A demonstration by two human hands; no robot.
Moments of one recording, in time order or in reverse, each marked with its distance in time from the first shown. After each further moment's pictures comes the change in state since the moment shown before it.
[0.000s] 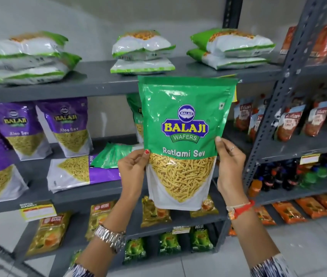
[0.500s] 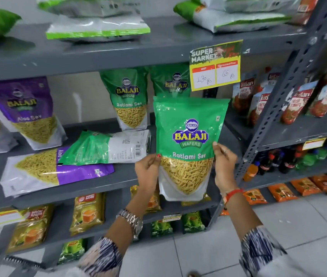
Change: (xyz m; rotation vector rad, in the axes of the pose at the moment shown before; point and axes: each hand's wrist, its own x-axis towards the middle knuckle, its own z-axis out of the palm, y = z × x) left_hand 0.038 -0.136 0.073 0.253 -0.008 -0.300; right_hand 0.082 0.121 -0.060 -0.222 0.137 0.261
